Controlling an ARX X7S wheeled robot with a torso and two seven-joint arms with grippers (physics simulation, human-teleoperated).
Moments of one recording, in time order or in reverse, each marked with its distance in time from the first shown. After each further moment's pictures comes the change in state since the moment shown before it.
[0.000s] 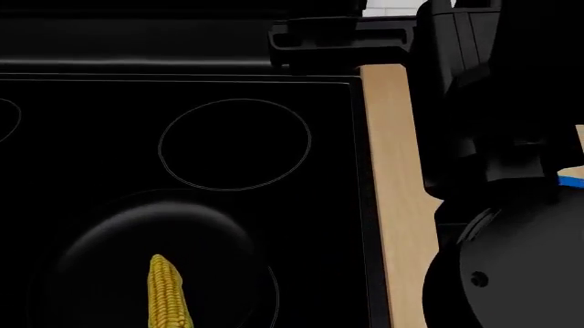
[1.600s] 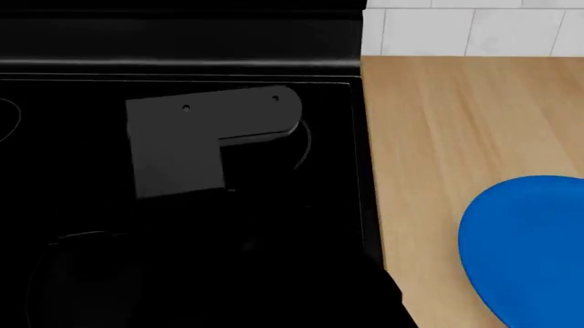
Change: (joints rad) left arm 0.111 -0.028 -0.098 0.000 -0.024 0.064 -0.004; right arm -0.054 -0.061 -0.828 0.384 0.746 -0.586 0.840
